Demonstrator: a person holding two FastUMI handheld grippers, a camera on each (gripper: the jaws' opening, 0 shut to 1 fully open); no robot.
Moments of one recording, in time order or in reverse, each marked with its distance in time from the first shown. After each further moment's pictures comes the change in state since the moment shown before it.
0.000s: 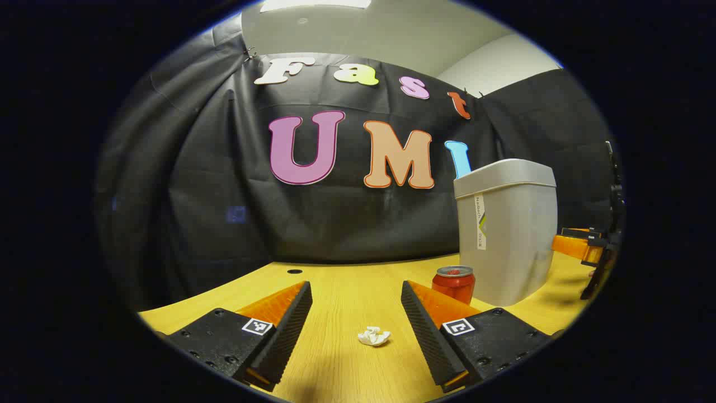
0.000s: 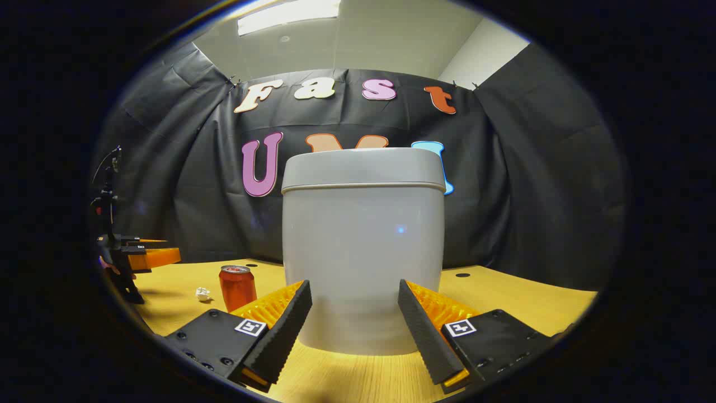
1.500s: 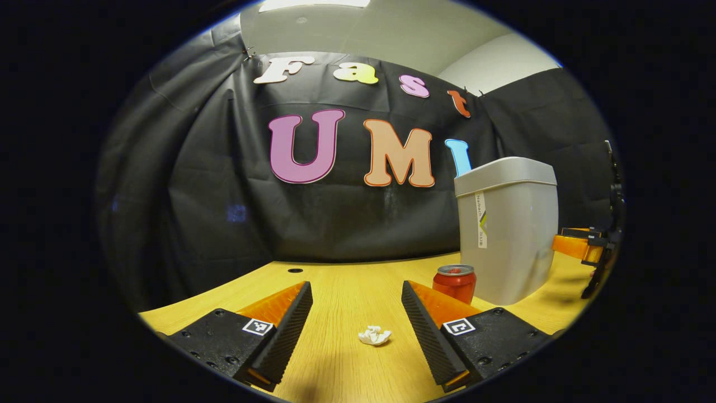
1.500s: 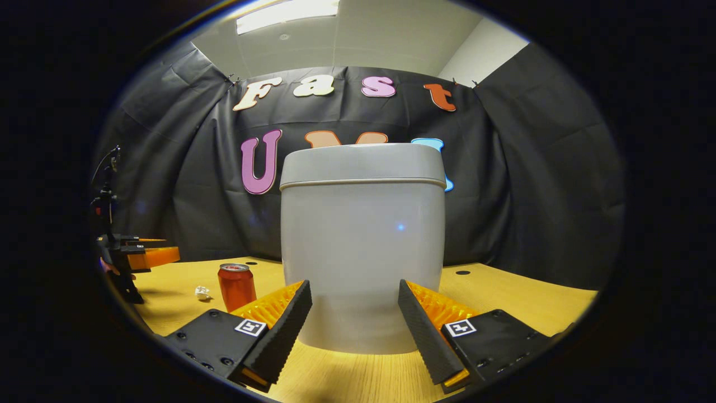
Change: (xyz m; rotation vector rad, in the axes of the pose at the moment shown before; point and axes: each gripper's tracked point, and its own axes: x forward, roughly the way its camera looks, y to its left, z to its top) left arm -0.001 0.000 -0.002 0.001 0.016 -0.001; right arm 0.001 0.002 -0.003 0.002 0.018 -0.002
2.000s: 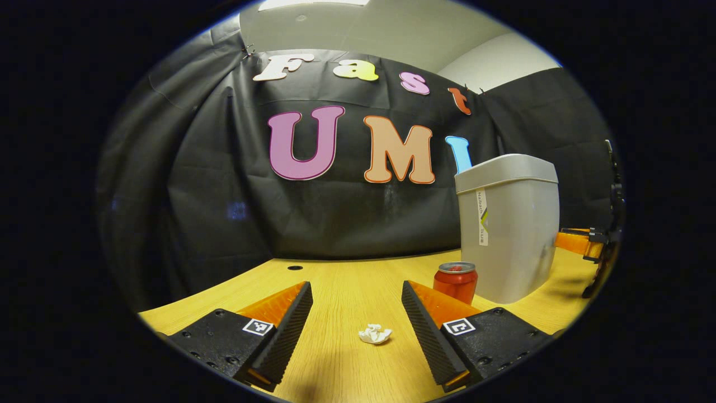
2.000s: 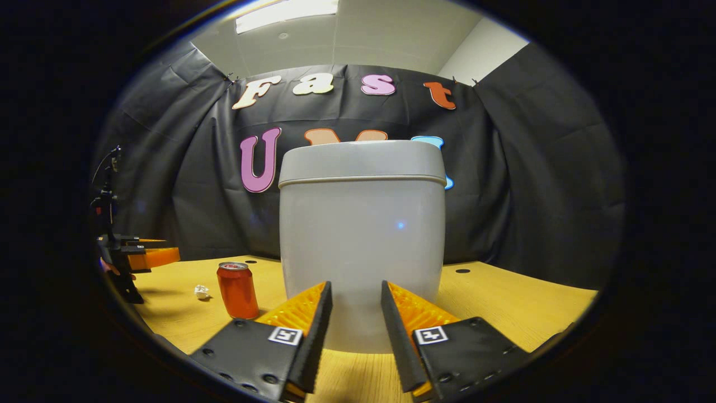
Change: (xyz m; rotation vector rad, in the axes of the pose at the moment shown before) left arm -0.001 0.001 -0.004 0.000 0.014 0.000; right arm 0.000 0.000 -0.002 0.000 0.011 0.000
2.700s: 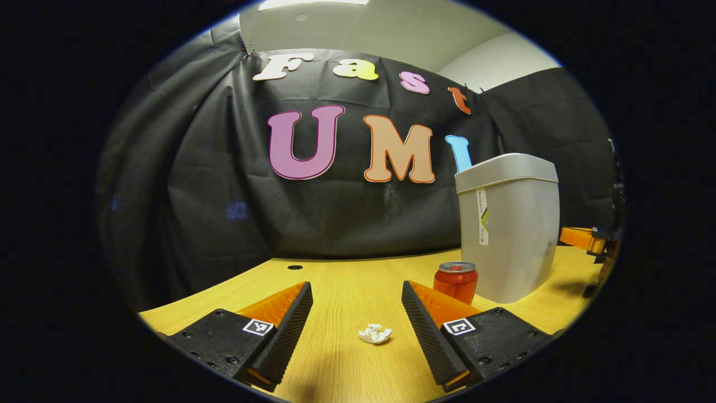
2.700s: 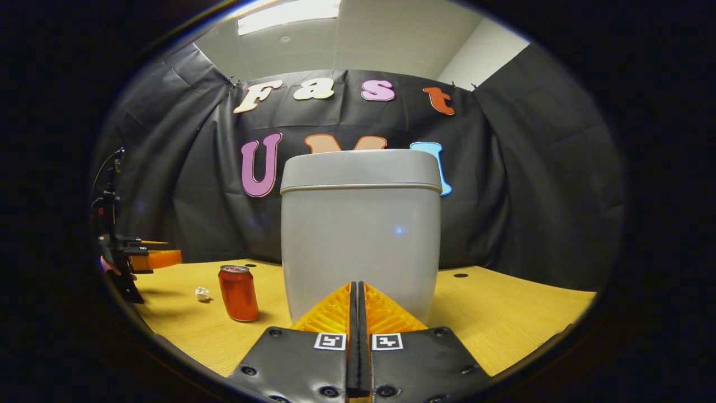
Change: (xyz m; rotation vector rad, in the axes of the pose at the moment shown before) left arm 0.002 0.000 -0.002 0.001 0.004 0.000; right arm -0.005 0.000 0.004 -0.003 -0.025 0.003
